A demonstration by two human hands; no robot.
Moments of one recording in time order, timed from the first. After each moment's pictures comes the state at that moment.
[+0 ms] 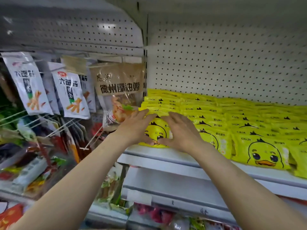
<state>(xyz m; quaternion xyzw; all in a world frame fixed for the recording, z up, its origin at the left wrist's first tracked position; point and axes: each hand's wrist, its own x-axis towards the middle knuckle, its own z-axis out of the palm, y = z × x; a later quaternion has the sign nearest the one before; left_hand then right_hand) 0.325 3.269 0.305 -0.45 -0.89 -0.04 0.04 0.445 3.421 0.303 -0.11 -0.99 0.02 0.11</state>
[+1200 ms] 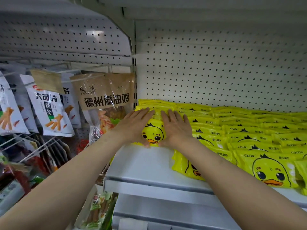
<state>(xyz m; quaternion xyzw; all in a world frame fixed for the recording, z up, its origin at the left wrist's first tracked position) 0.249 3.327 0.310 -0.52 -0.85 0.00 0.10 0.374 3.462 0.311 -0.22 -0.97 -0.07 0.07</state>
